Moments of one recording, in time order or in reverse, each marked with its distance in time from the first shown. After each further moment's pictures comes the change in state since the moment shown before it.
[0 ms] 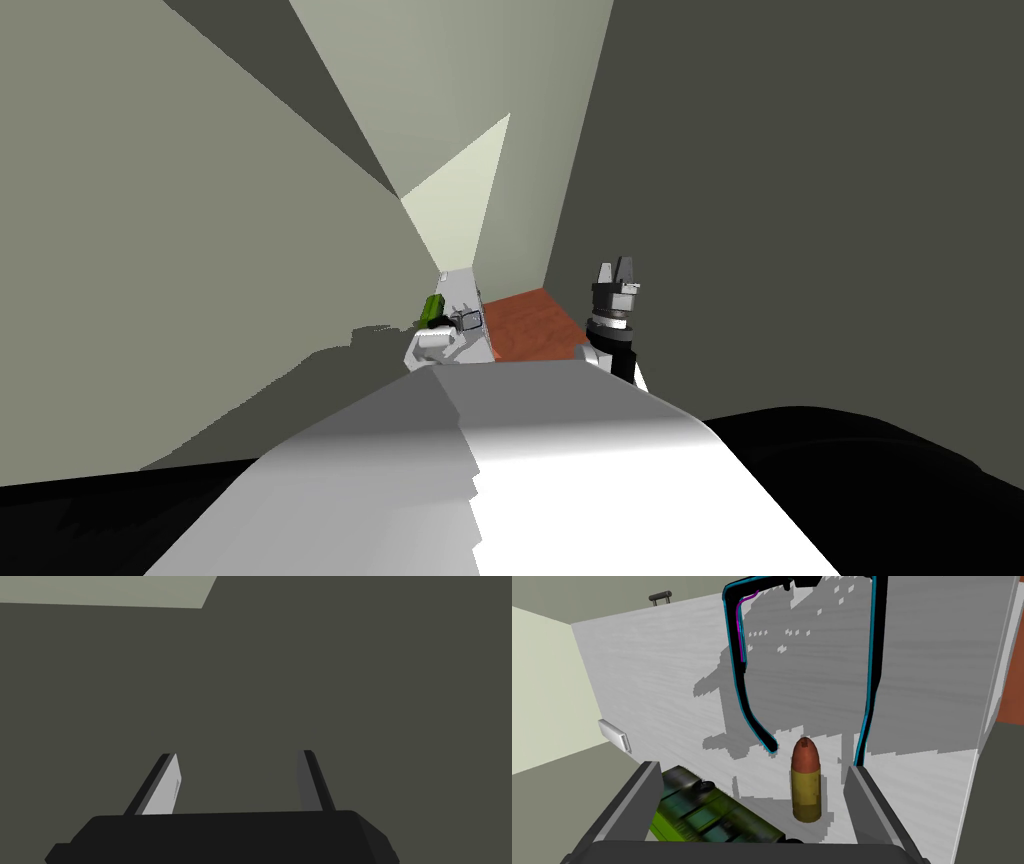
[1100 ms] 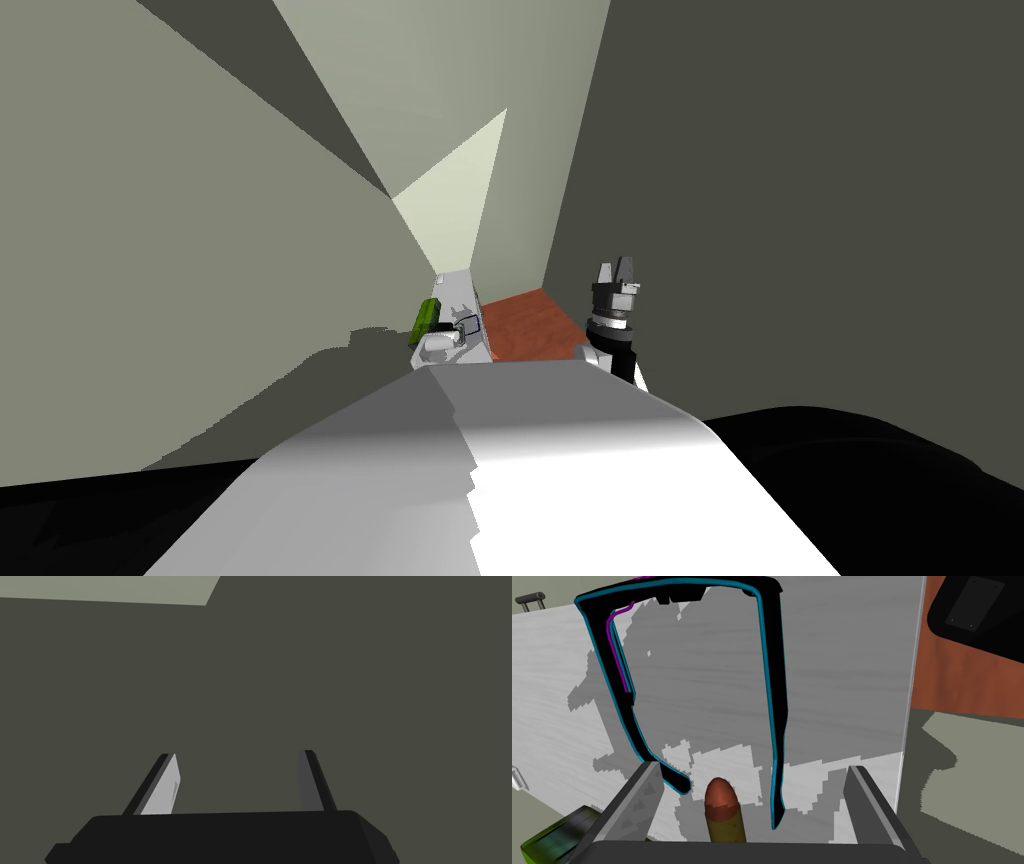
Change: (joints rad) left arm -0.003 -0.007 -0.010 0.139 -0.001 0.103 0.028; right arm 0.000 0.000 0.000 0.000 0.000 0.000 0.000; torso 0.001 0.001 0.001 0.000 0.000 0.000
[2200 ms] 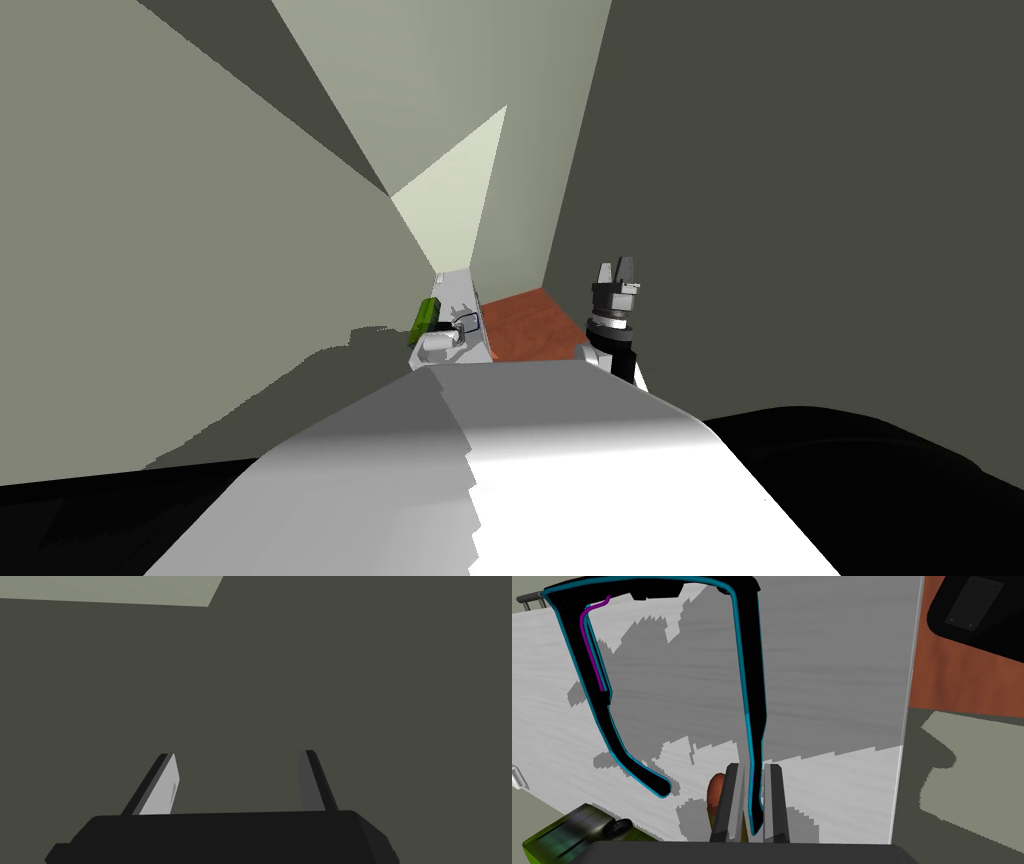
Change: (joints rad) left arm 0.007 0.003 0.000 -0.035 0.003 0.025 0.001; right arm 0.000 0.000 0.000 0.000 0.000 0.000 0.000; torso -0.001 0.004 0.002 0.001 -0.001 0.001
